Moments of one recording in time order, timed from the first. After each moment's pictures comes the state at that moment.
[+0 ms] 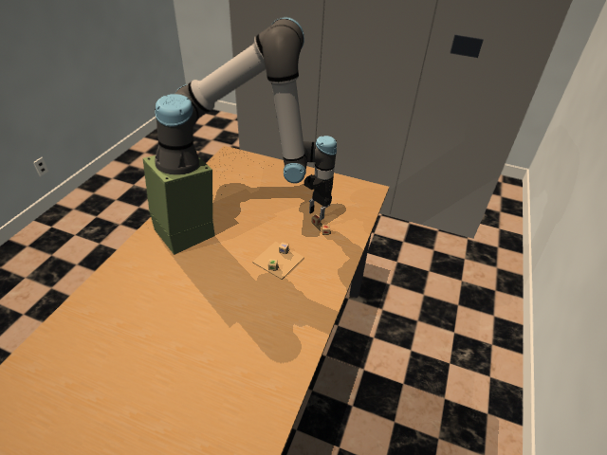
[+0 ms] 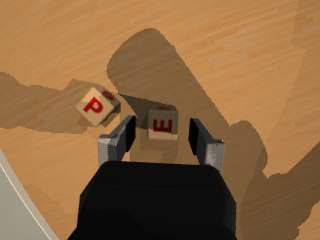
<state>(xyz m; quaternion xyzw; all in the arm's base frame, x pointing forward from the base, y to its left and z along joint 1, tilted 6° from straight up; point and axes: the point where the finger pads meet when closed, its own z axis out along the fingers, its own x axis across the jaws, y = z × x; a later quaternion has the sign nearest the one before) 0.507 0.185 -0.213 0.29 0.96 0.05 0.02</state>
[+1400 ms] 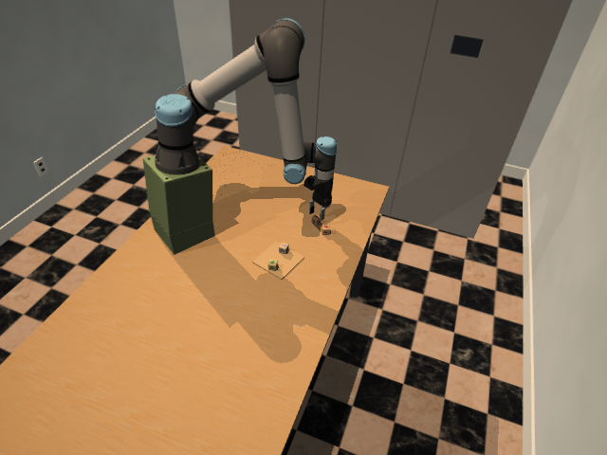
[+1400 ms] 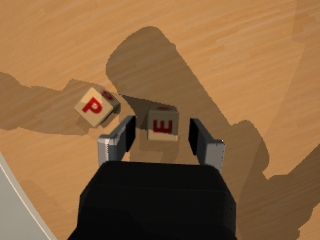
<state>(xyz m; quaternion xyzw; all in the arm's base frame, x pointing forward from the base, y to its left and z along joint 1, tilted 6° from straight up) 0.508 0.185 -0.216 0.29 0.96 0.05 0.02</state>
